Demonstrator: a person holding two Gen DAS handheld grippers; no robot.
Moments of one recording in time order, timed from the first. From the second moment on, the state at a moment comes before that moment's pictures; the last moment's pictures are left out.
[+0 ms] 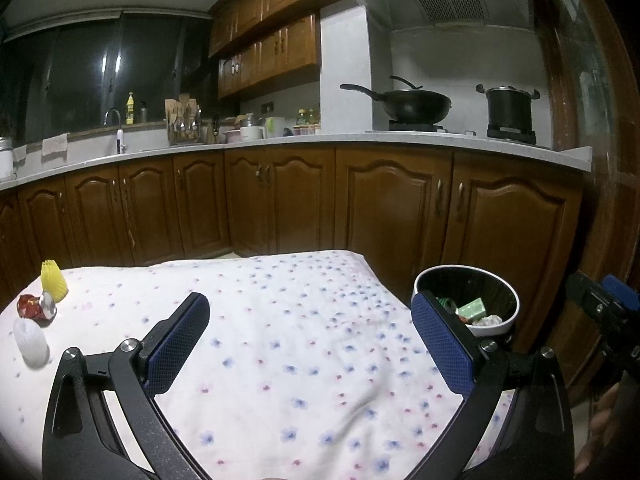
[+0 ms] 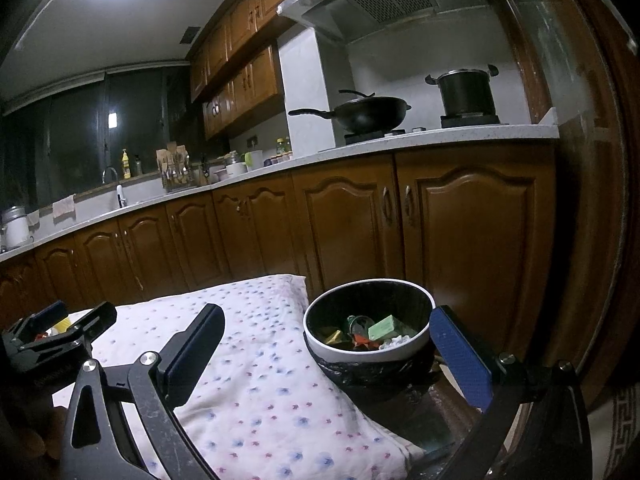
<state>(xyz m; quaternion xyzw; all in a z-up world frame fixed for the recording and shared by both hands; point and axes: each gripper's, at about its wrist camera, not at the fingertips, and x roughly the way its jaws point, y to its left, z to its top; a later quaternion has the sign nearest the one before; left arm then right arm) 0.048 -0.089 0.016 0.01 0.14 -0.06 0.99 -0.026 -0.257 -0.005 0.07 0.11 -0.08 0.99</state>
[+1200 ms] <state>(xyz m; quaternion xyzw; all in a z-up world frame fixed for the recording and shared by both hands) 0.049 -0.088 0.012 0.01 0.14 -0.06 0.99 -0.027 -0.252 -0.006 0.07 0.11 -0.08 0.99</state>
